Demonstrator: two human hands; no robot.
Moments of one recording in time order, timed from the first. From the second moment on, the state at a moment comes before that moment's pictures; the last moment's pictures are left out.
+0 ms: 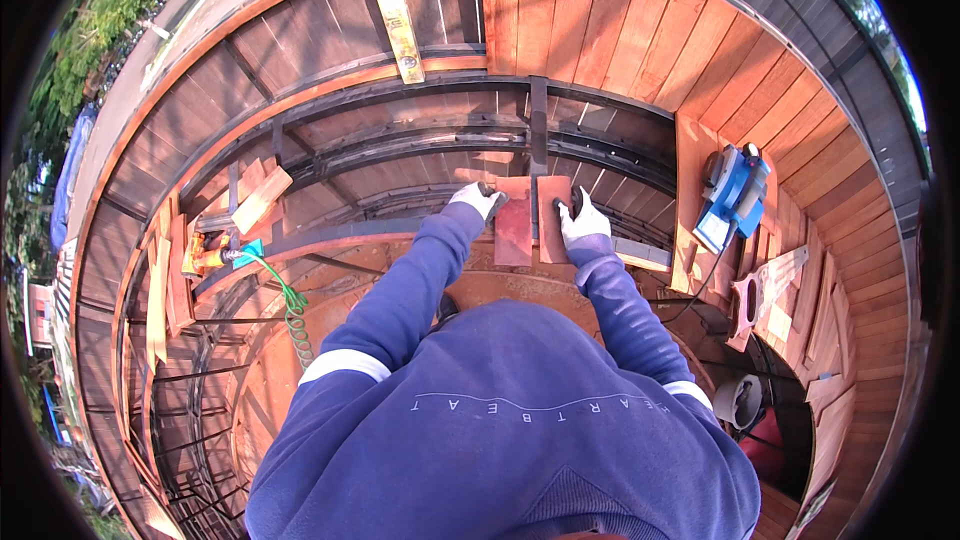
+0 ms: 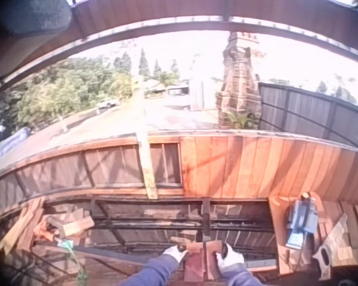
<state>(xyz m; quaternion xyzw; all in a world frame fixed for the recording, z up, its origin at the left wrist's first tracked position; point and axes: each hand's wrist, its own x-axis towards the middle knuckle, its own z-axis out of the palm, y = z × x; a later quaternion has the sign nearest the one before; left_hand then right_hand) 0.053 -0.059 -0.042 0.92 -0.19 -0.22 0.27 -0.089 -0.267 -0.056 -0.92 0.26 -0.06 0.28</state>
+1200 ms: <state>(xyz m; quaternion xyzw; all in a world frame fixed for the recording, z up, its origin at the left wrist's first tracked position) -0.042 -0.042 0.033 0.51 0.00 -0.50 0.70 -0.154 -0.254 0.048 -0.87 -0.13 -0.25 0.41</state>
